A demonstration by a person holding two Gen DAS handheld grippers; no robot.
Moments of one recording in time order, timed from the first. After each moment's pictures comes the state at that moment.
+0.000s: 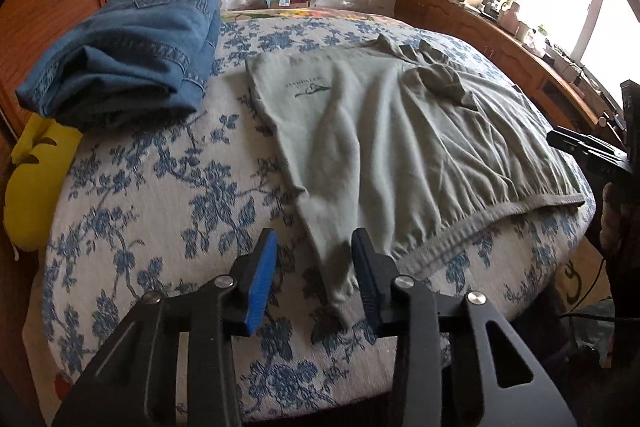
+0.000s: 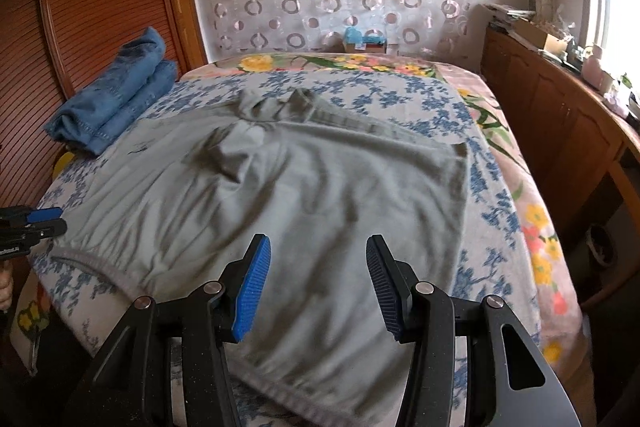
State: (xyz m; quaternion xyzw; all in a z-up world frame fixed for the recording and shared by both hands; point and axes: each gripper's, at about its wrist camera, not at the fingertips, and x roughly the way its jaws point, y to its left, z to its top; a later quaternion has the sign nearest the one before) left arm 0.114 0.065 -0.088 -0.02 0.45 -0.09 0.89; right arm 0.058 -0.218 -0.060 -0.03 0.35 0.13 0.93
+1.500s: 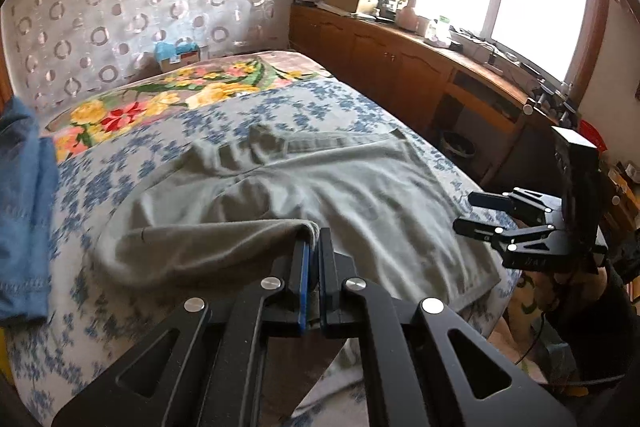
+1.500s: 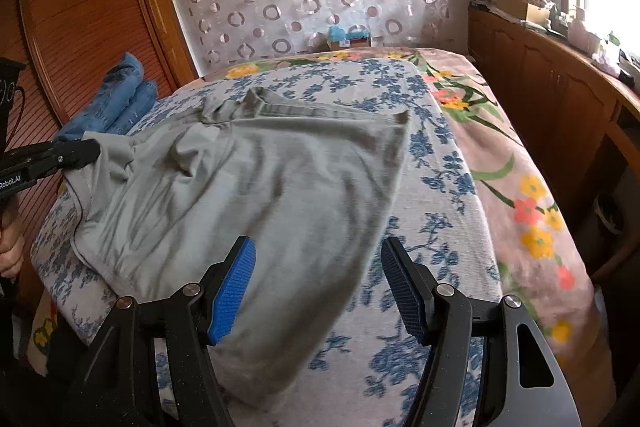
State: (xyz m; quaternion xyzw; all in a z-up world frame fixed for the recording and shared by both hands) left arm 0.192 -0.094 -0.018 0.04 0.38 -0.25 0.89; right arm 0.046 -0.281 -0.069 0.04 0.35 0.11 0.93
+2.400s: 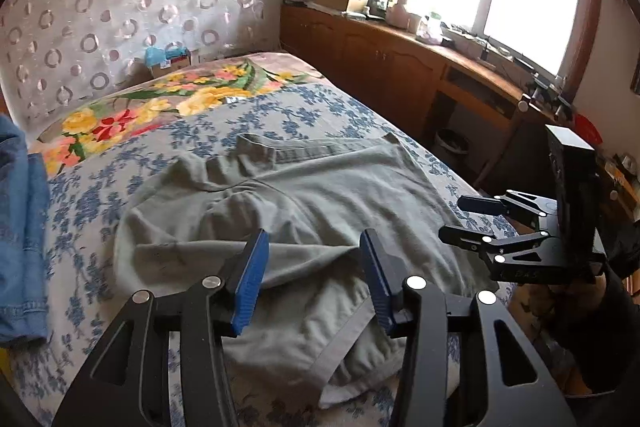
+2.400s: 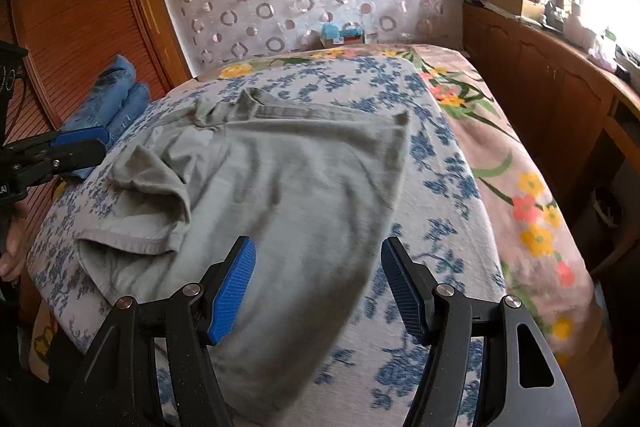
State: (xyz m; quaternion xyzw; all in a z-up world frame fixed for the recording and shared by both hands) left arm 0.196 -0.098 -0.014 0.05 0.38 -0.26 0.89; right arm 0.059 -0.270 -0.069 0.04 0.36 0.10 0.93
